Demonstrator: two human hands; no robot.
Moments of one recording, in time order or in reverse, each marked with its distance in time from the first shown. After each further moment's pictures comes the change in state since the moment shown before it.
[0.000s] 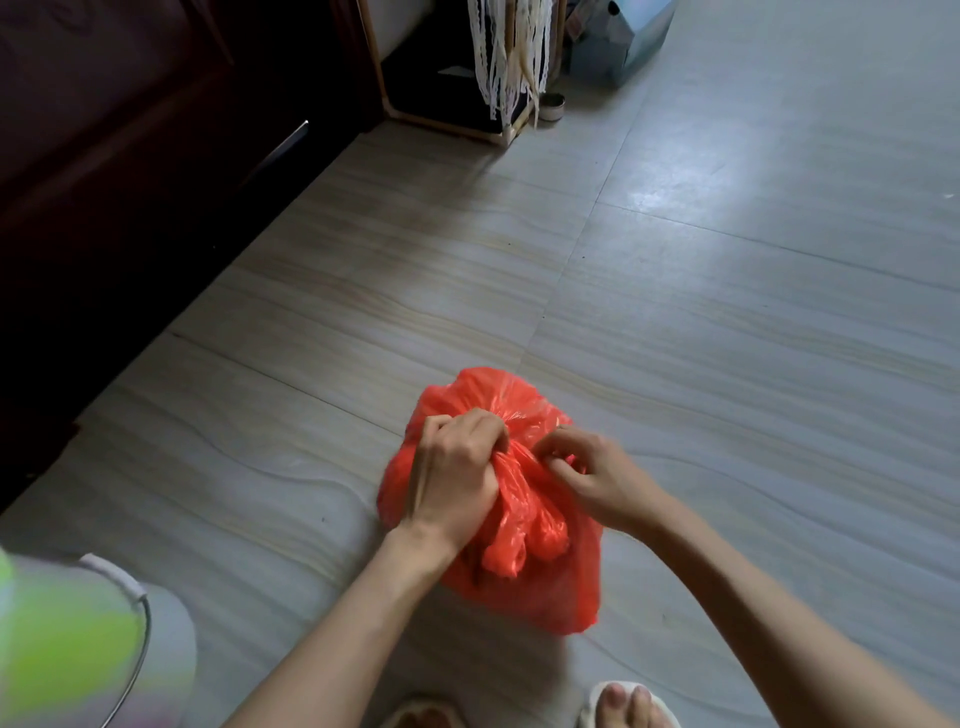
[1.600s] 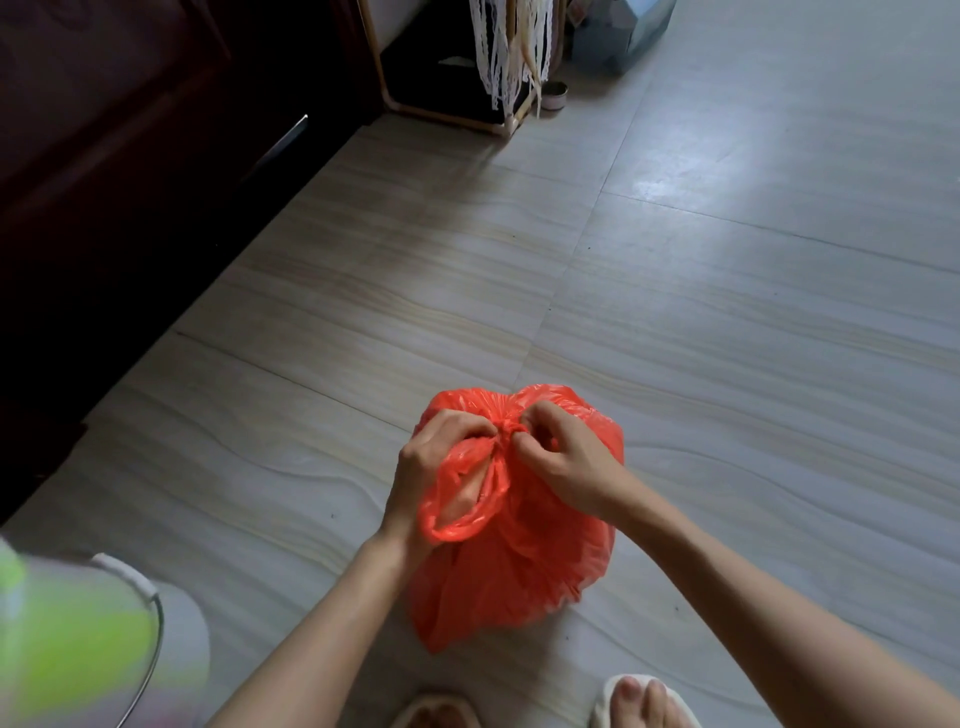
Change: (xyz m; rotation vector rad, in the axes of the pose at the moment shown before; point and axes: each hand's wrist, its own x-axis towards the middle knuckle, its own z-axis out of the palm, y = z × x) left_hand -0.018 -0.031 -0.005 -0.415 0.029 -0.066; right_hand 0.016 -0.015 0.025 0.131 0.056 0.065
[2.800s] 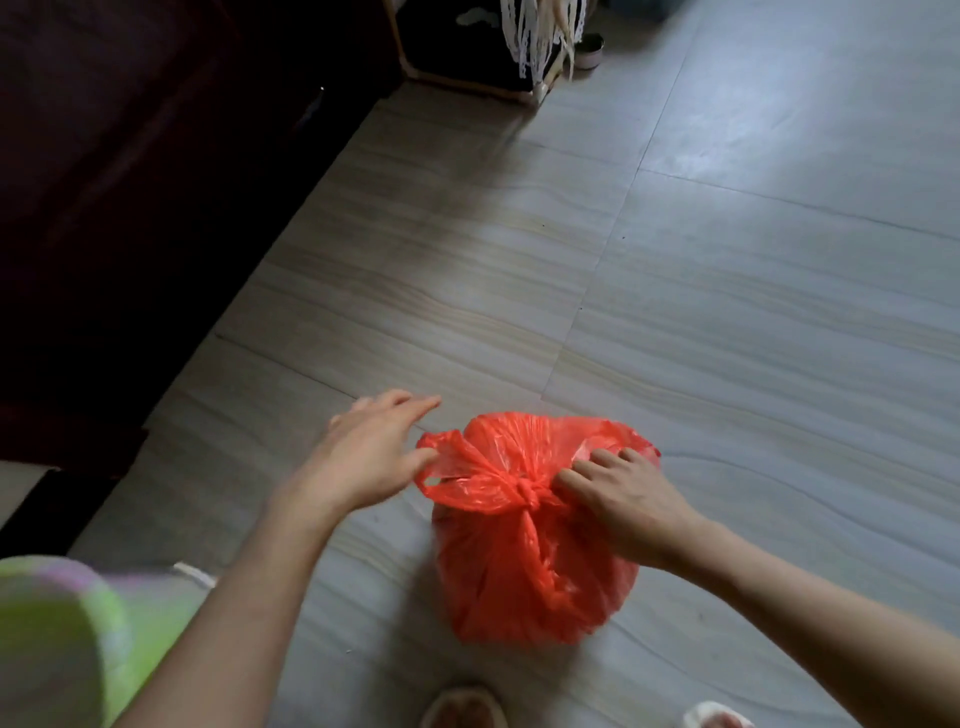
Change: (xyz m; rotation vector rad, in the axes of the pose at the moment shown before) left_hand 0.083 0.017 -0.103 0.692 -0.651 -0.404; right_hand 0.007 0.016 -0.030 -0.999 -0.246 -0.373
